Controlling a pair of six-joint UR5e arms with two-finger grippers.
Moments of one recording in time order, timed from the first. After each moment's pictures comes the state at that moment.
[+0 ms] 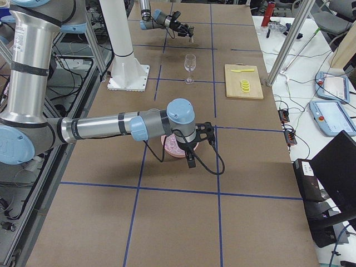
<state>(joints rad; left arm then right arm) -0.21 -1.54 -1.64 -3.22 -0.70 -0.48 1.51 -1.78 1.94 -1.44 2.37 0.04</state>
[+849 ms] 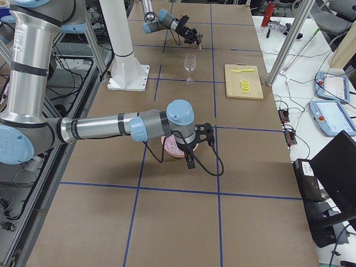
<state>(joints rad) -0.30 -1.85 -1.82 -2.57 -0.84 -0.47 1.51 -1.79 1.93 -1.44 2.37 0.04</state>
